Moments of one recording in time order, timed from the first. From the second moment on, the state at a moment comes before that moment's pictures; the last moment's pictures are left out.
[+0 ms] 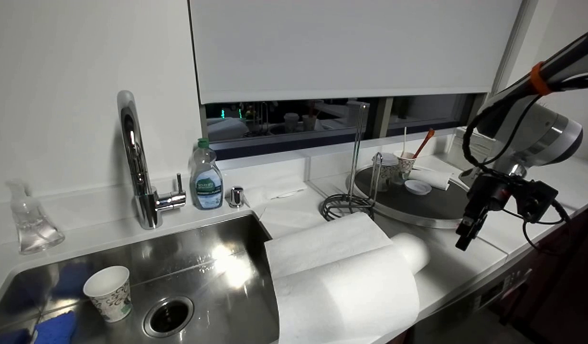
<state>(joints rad) -0.10 0.17 -0.20 -2.34 0.71 1.81 -1.10</state>
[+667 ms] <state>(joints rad) -0.14 0.20 -0.15 -2.33 0.86 1.81 -1.17</state>
